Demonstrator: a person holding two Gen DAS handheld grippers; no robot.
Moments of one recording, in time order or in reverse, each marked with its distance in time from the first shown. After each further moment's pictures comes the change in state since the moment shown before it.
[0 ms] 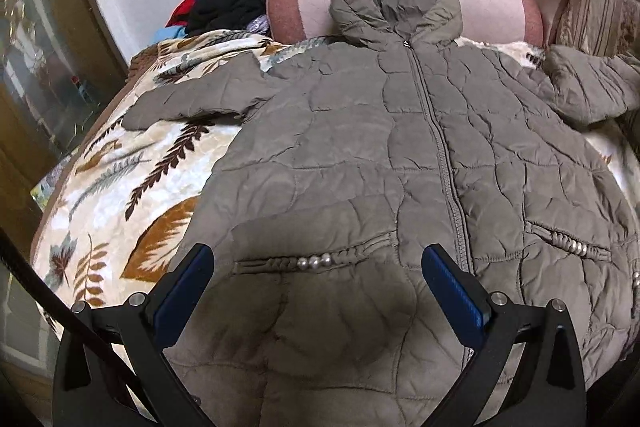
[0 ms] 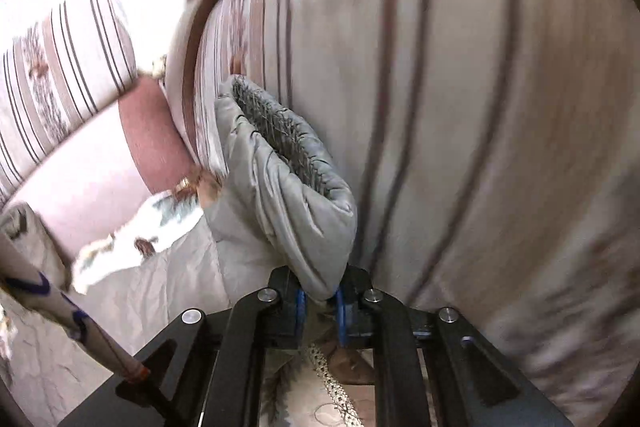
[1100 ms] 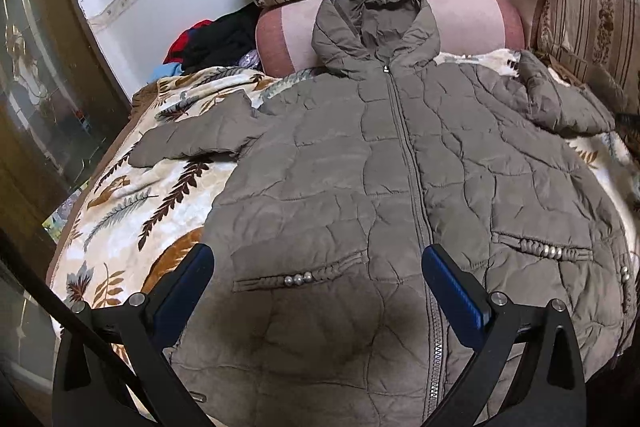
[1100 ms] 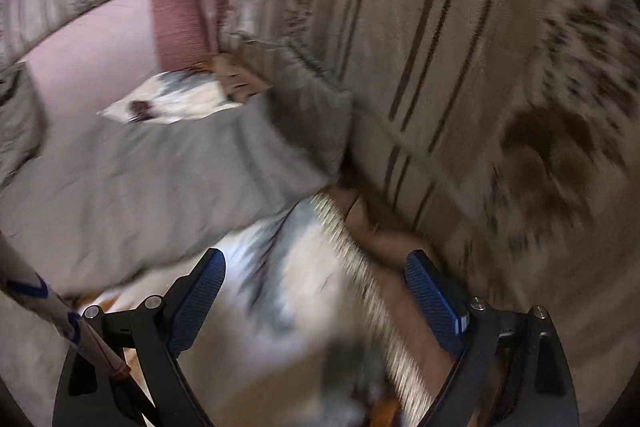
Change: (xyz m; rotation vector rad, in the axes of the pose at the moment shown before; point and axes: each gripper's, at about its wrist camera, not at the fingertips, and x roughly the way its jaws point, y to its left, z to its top) left arm -0.032 -0.033 0.007 0.093 -0.080 0.041; right arm 0.063 0.029 -0.140 -0.205 0.128 -0.105
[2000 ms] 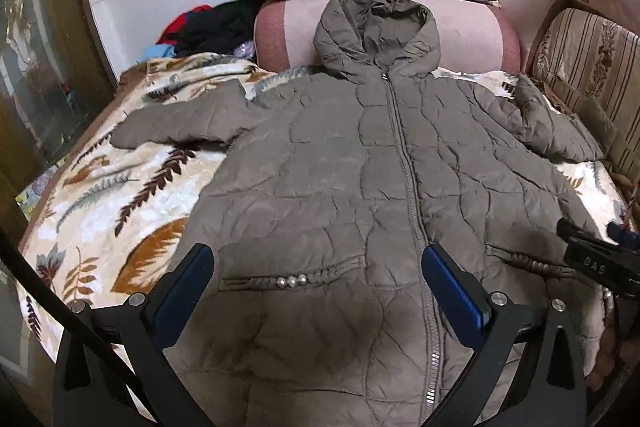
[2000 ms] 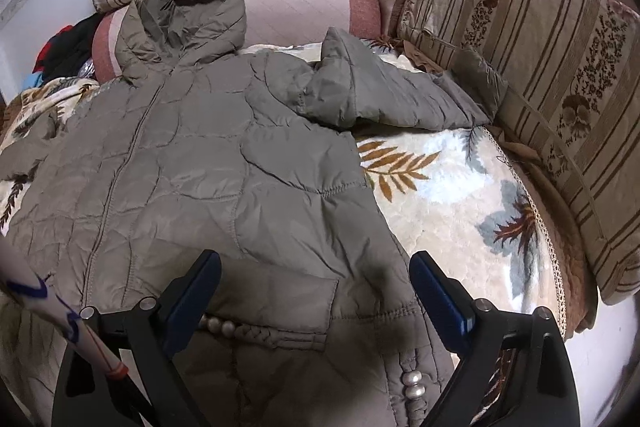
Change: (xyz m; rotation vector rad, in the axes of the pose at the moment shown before) left arm 0.006 0.028 -0.001 -0.110 -0.013 -0.119; right arm -0.197 0.160 -0.175 -0.238 0.010 0.273
